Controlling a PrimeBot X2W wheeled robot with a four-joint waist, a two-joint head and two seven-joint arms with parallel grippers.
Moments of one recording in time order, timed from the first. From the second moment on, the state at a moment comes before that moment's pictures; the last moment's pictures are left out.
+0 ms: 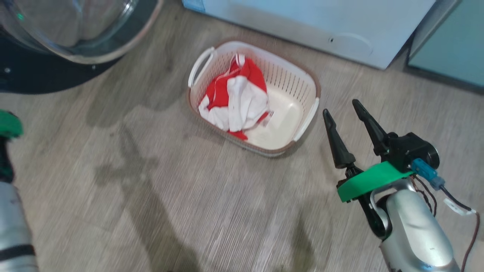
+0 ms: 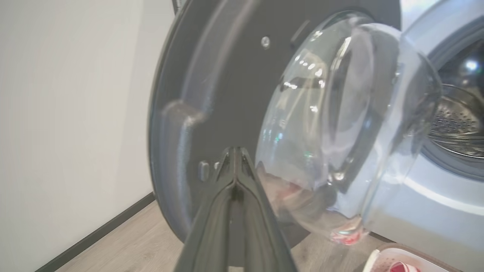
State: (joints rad) left arm -0.65 0.24 0.42 0.58 -0.10 -0.13 -0.26; right arm -0.28 -0.06 0.14 0.26 0.14 0.13 -0.24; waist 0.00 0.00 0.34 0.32
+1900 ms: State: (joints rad) left arm 0.03 0.04 -0.03 0.09 -0.21 -0.12 -0.26; right arm -0.05 -0.05 0.00 0.18 0.26 0.13 -0.25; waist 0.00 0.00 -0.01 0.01
